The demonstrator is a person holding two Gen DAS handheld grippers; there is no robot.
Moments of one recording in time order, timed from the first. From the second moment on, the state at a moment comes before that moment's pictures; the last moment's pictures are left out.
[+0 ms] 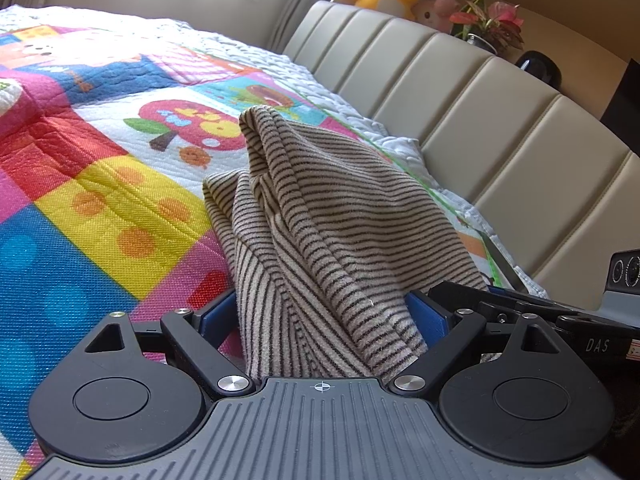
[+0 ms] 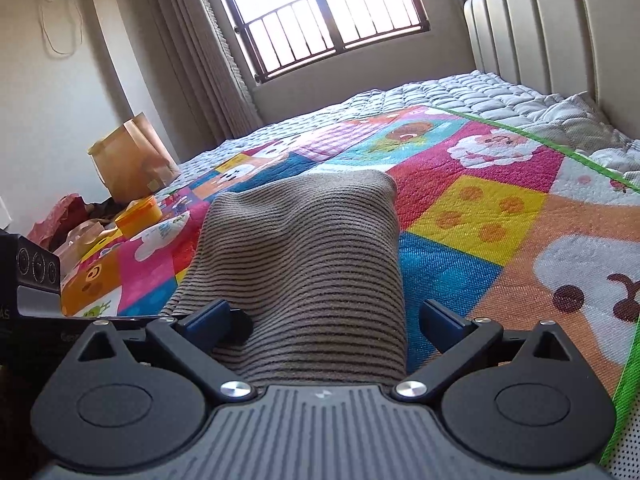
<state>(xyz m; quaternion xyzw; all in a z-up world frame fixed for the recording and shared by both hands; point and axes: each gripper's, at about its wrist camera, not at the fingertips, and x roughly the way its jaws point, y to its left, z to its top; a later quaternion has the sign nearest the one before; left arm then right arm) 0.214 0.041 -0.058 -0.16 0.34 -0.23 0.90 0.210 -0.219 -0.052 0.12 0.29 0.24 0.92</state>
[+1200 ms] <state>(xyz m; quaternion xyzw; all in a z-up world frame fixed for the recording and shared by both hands) 0.220 0.033 -0.048 -0.14 0.36 -0.25 0.89 0.262 -0.250 -0.059 0.20 0.37 0.28 0.86</state>
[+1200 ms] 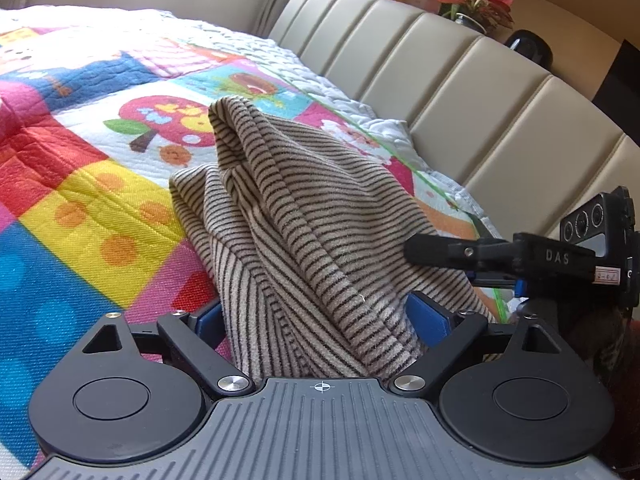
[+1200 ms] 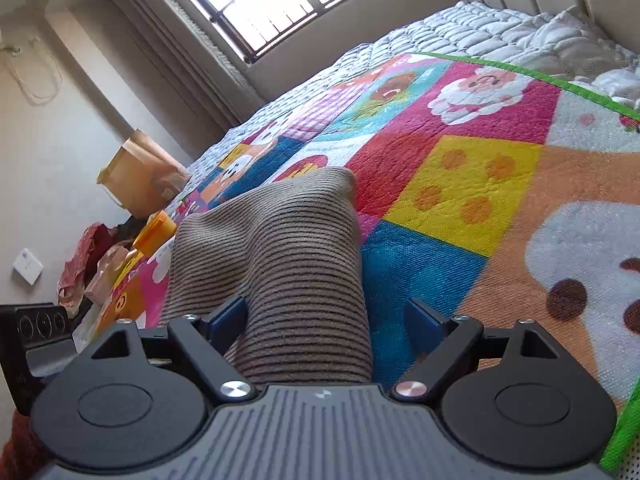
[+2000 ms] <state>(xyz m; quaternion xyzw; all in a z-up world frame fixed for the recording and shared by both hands) 0.232 0.195 -0.025 -0.12 0.30 -0.11 0.94 0.325 -0.040 -0.045 0.06 0.33 0.36 0.87</state>
